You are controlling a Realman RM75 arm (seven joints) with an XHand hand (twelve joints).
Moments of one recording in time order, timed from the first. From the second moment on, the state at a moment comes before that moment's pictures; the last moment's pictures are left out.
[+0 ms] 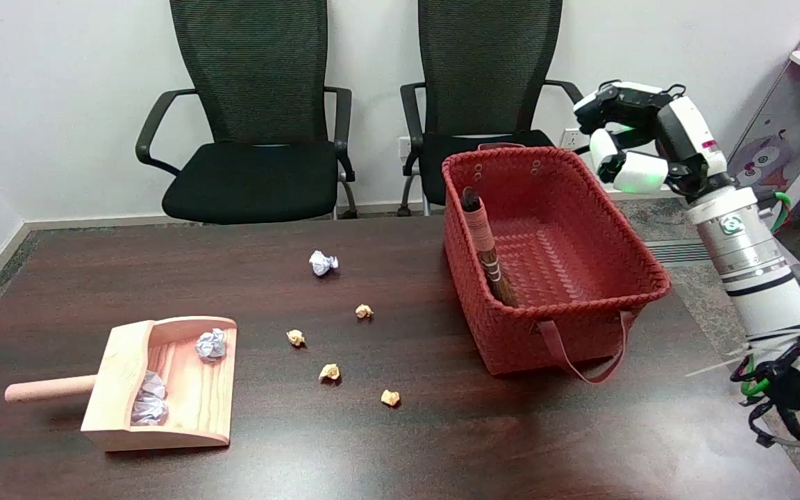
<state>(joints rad) -0.04 -0.44 0.93 -1.36 1.20 -1.25 -2.29</state>
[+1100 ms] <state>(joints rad) -0.04 -0.37 0.94 -1.37 1.11 -1.16 -2.22</state>
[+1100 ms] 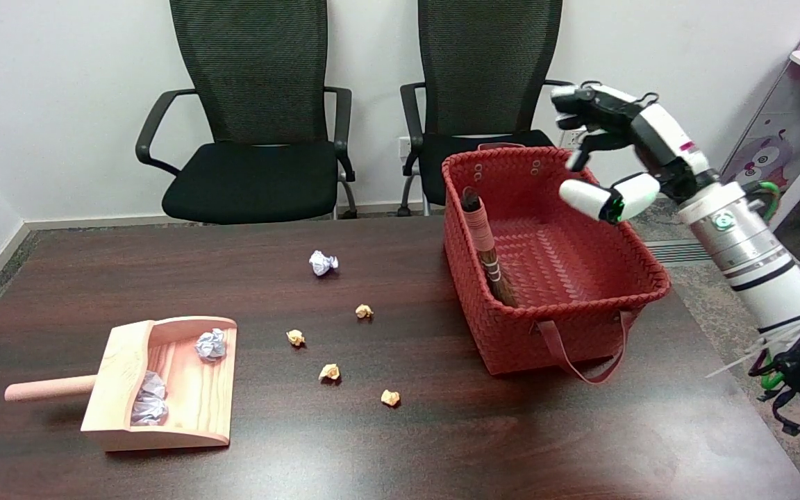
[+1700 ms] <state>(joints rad) -0.04 -0.43 0.91 -1.58 1.13 -0.97 -2.02</state>
